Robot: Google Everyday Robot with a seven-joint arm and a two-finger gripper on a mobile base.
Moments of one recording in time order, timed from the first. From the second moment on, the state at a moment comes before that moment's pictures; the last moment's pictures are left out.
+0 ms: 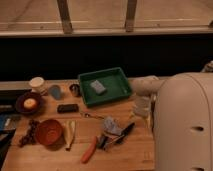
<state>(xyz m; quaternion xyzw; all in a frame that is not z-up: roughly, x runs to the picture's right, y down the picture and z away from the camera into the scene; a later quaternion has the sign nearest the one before) 0.186 0.207 0.807 -0.26 0.40 0.76 0.45</state>
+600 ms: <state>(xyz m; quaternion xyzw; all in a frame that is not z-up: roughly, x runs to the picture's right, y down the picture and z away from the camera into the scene) 0.157 0.221 0.799 -0.31 0.40 0.74 0.45</state>
